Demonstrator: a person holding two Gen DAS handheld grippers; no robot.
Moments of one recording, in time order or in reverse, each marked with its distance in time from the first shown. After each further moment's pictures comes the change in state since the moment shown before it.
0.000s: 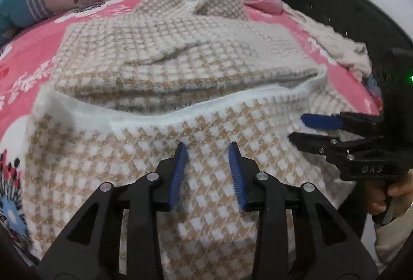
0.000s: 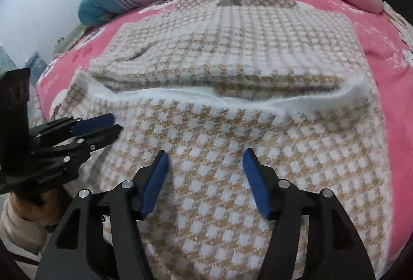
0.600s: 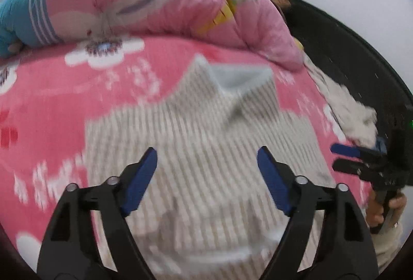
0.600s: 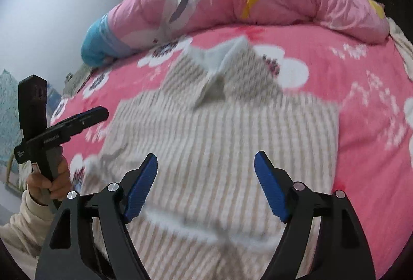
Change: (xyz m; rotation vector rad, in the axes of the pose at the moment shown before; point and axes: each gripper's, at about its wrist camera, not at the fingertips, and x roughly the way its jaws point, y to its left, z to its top) left arm -0.010 0.066 0.179 -0.122 -0.119 0.037; right arm -0.036 -0.063 0.154 0.054 -0.093 0.070
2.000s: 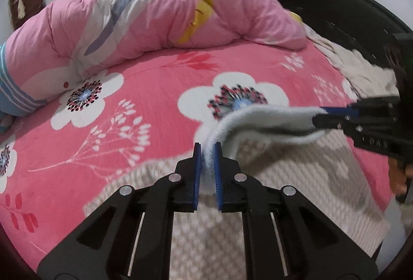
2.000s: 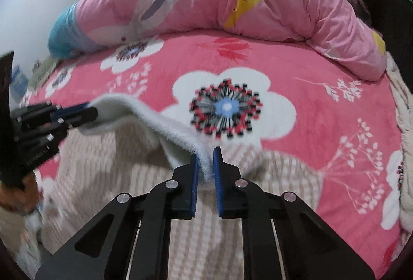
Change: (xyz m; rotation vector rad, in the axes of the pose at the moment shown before) left arm 0.059 -0.047 0.043 0.311 0.074 0.075; right arm 0.053 0.001 0.059 -0.122 0.054 -0.198
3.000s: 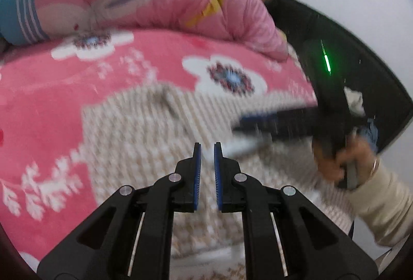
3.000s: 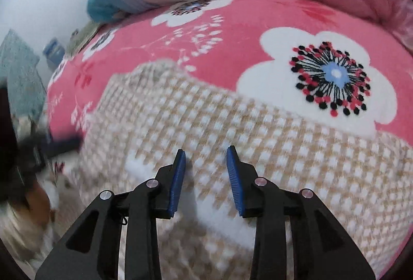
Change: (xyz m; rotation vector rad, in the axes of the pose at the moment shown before) left arm -0.049 0.058 -0.104 -0.231 -0.099 -0.209; right arm 0.079 0.084 -0.026 -0.093 0.136 0.280
